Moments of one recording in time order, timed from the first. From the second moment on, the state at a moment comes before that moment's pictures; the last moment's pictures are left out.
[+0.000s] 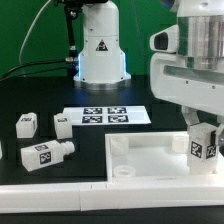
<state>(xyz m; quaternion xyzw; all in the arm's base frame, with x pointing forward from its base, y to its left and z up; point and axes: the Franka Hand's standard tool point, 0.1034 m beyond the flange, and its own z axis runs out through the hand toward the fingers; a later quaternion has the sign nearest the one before) 0.637 0.116 0.073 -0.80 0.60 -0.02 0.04</state>
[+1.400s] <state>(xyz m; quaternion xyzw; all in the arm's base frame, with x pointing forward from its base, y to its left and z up) 0.637 0.116 0.077 -1.00 0.03 -0.02 0.03</state>
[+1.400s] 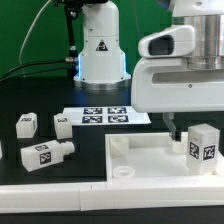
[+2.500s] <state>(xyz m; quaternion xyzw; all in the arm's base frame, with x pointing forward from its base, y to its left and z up) 0.637 0.114 0.076 -0.96 0.27 -0.01 0.02</state>
